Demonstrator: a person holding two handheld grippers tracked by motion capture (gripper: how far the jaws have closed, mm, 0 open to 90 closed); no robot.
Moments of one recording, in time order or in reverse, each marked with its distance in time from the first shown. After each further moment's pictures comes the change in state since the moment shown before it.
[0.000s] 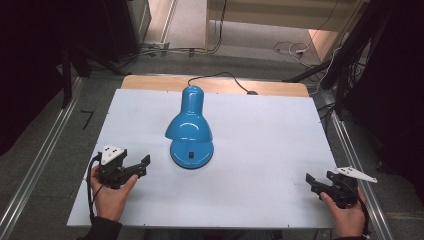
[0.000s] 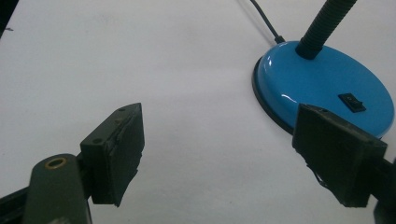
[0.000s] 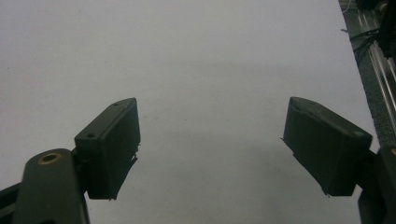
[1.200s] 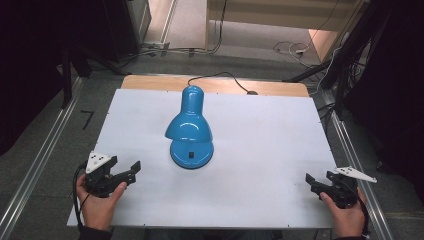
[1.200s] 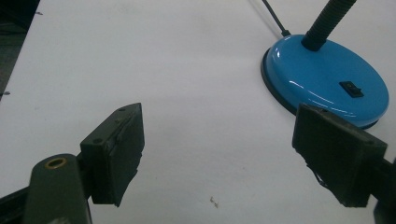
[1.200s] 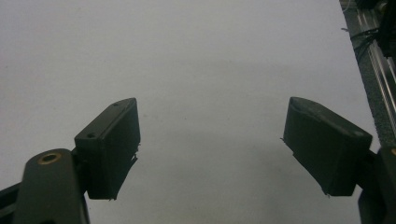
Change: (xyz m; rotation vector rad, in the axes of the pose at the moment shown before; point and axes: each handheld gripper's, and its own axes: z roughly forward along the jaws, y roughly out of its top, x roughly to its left) left arm 0.015 -0.011 -0.025 0.005 0.002 -0.031; right arm 0.000 0.000 0.000 0.003 -0.003 -0.003
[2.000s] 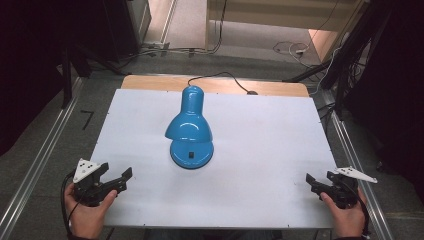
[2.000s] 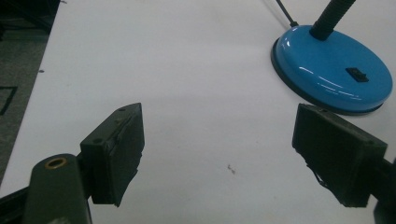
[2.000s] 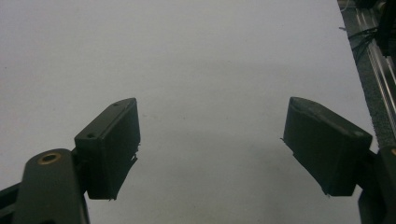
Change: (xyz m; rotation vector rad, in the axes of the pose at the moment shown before) left arm 0.013 -0.013 -0.020 0.007 0.018 -0.006; right arm -0.001 0.000 -0.001 -0.001 -0.002 0.005
